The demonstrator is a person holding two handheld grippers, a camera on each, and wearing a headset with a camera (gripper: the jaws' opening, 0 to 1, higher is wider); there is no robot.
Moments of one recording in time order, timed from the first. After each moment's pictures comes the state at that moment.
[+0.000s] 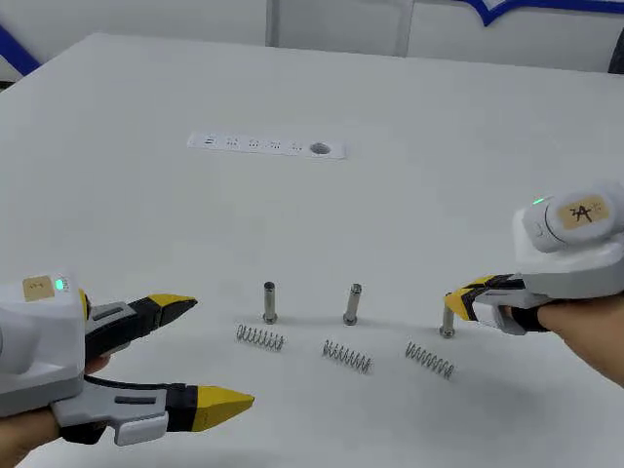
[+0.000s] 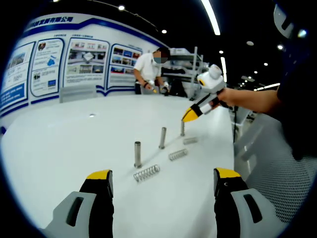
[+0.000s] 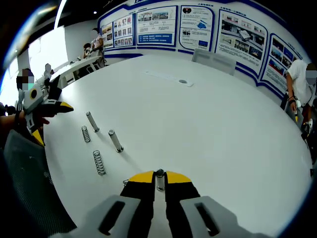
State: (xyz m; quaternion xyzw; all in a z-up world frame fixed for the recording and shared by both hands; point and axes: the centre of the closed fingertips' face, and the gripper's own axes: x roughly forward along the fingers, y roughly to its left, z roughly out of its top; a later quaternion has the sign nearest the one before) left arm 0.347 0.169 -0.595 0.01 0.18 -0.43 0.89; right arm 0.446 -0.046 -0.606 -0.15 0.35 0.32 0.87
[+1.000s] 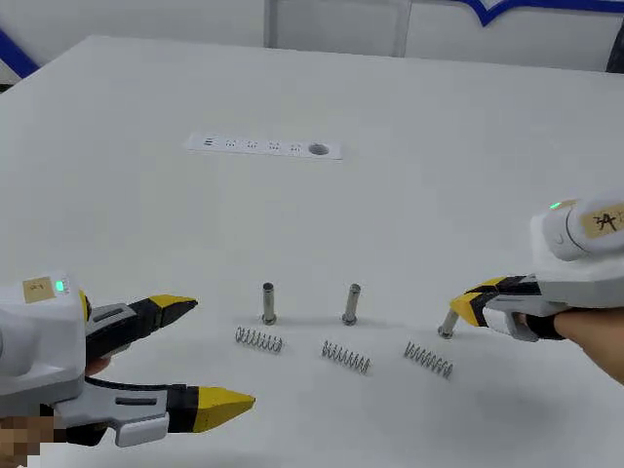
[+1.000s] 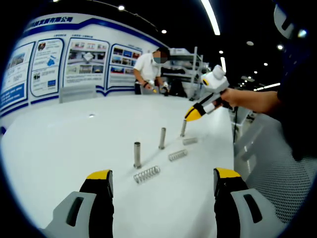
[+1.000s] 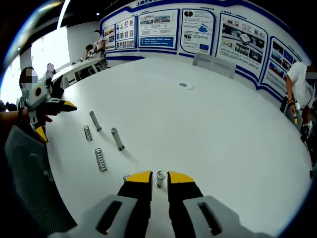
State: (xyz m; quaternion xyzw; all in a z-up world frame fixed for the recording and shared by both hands) left arm 0.347 0.168 -0.595 0.00 0.18 -0.43 0.89; right arm 0.440 -0.053 -0.598 -0.15 0.34 0.32 0.87
